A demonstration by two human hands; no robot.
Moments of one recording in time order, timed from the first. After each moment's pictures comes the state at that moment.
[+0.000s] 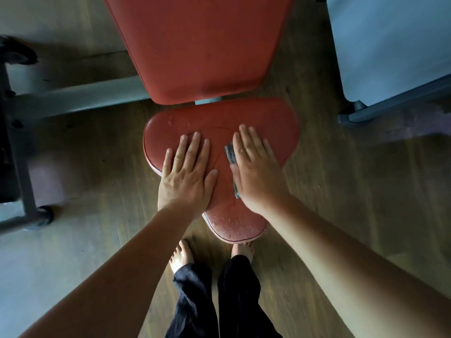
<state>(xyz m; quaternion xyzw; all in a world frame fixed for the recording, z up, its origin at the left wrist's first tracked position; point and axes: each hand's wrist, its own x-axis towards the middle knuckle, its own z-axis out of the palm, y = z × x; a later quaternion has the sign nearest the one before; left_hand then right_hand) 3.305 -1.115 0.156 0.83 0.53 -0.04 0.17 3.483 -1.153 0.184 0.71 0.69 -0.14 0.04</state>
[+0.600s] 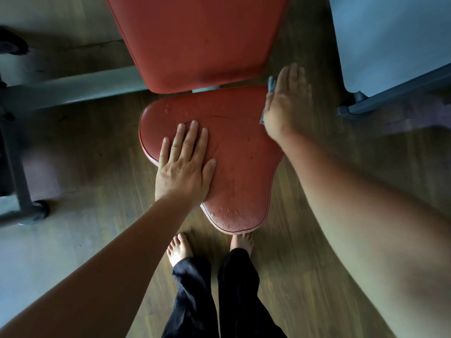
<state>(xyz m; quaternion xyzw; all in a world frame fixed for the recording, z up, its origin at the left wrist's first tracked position) 3.305 -1.113 0.156 0.83 0.53 -0.04 0.18 3.556 -1.065 0.170 0.85 0.52 -0.09 0.03</state>
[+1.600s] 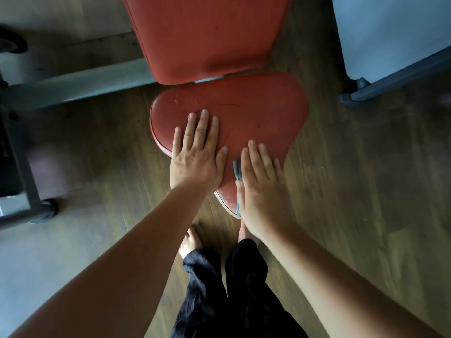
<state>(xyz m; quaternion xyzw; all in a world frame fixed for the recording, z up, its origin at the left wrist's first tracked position) 3.305 -1.114 0.156 0.83 0.52 -0.03 0.18 3.426 -1.230 0.200 0.76 0.63 -0.14 0.05</state>
